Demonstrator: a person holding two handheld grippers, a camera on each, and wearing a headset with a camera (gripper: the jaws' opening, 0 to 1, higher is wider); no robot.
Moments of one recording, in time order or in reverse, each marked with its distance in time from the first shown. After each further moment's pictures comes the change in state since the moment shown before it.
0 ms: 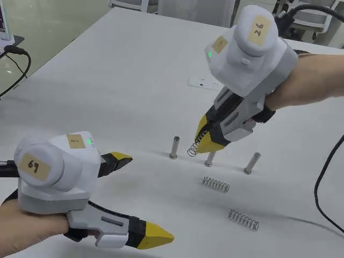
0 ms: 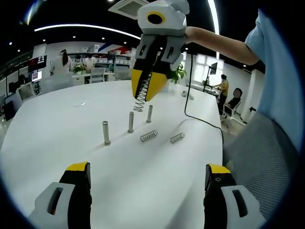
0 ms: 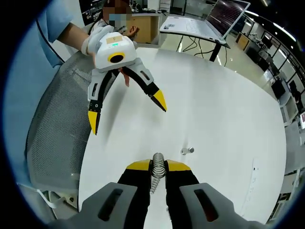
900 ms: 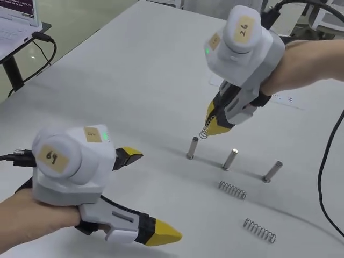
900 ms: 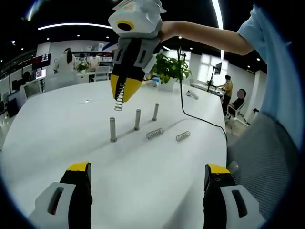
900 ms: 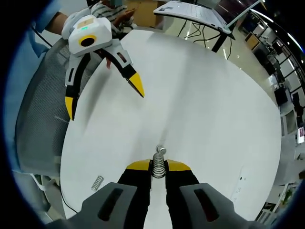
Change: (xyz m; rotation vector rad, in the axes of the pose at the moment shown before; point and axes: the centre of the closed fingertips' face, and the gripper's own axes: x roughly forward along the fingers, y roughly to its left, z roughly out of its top) left arm 0.000 0.011 -0.005 -0.017 0.007 0.036; right arm 0.025 -0.053 -0.007 -0.099 0.145 -0.014
